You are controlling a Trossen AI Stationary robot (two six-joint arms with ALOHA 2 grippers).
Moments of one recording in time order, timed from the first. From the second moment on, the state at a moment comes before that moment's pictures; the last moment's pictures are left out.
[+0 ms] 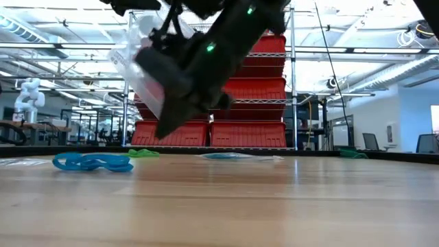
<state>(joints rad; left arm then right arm) -0.21 0.87 0.78 -0.22 -0.44 0.09 0.22 2.20 1.60 -0.31 0.35 0.42</state>
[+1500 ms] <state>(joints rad) -0.21 0.87 0.70 -0.13 -0.47 0.08 0.20 2.29 1.60 -0.02 0.16 -0.14</state>
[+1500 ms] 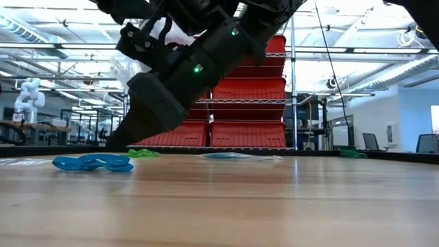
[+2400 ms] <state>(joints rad) -0.21 0.87 0.70 -0.13 -0.47 0.08 0.23 2.32 1.76 -0.19 0.15 -0.19</state>
